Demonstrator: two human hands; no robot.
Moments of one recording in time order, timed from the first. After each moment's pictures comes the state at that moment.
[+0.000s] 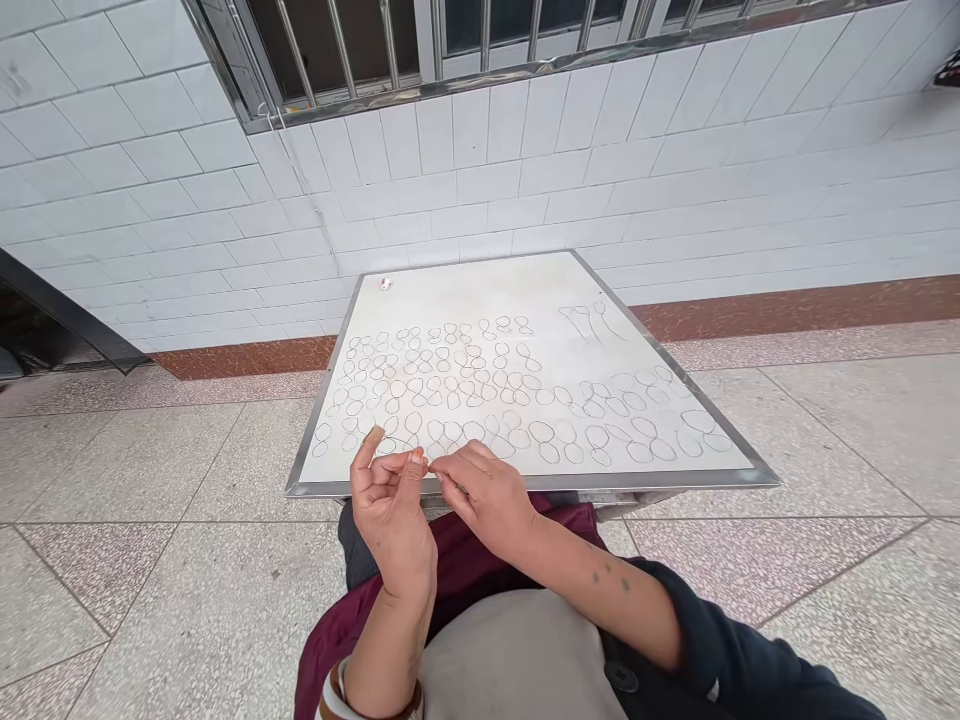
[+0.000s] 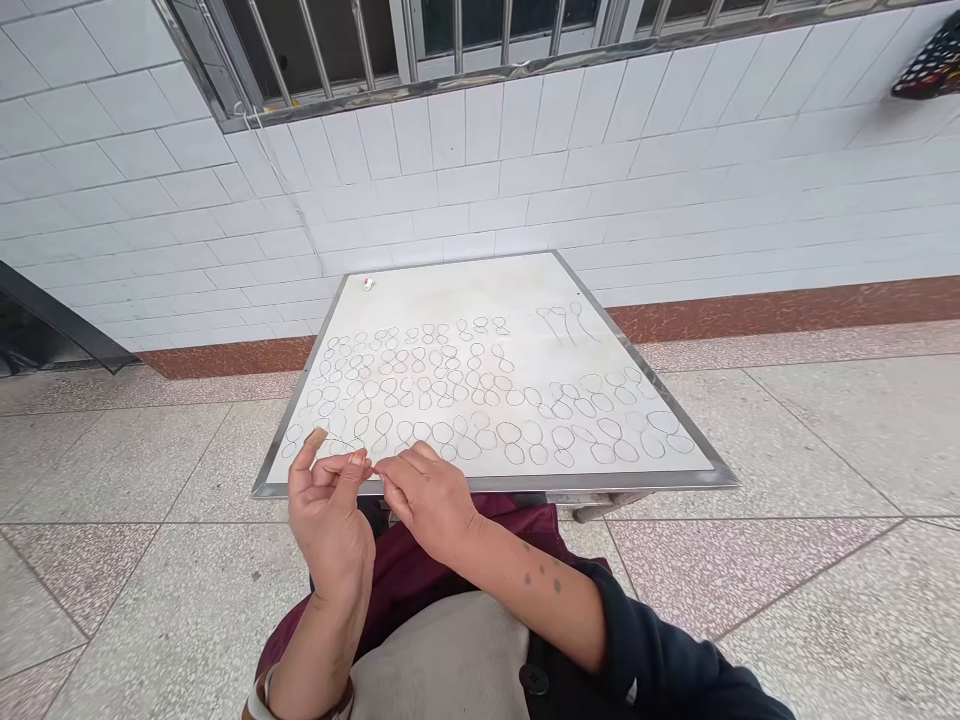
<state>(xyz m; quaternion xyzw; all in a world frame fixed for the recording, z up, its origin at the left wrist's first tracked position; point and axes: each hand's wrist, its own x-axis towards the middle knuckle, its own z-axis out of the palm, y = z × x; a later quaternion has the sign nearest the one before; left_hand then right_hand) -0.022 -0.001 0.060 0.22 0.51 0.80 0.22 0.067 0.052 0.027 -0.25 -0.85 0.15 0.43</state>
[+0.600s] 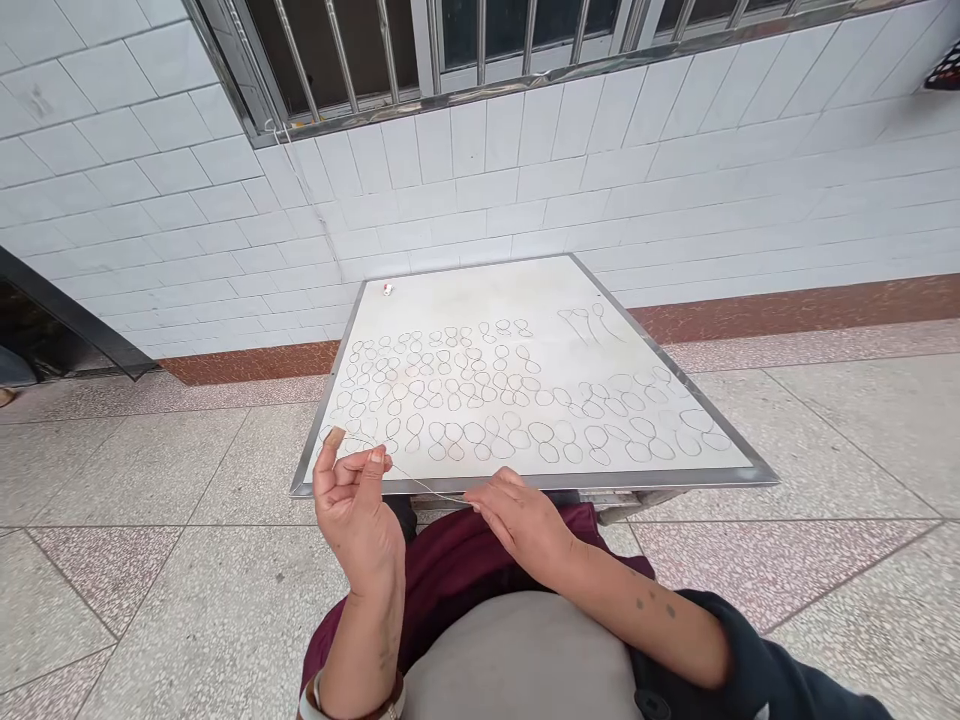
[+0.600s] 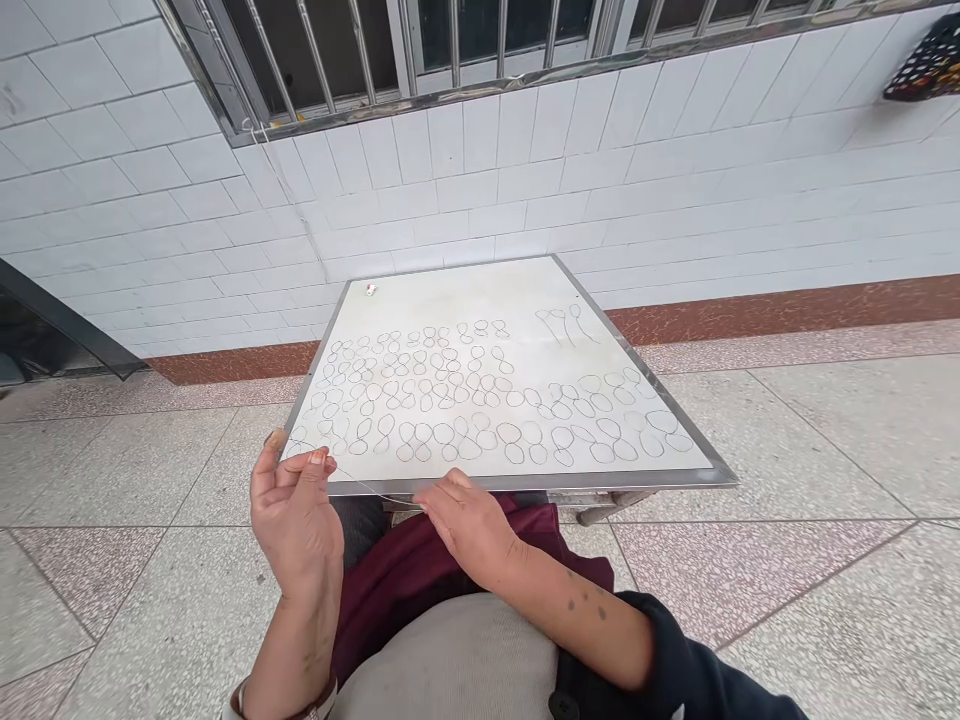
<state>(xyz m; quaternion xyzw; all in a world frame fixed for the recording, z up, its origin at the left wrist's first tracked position) -0.053 -0.011 0.070 0.22 0.49 0.83 0.17 0.115 0.045 -0.002 -0.21 -0.88 0.20 0.38</state>
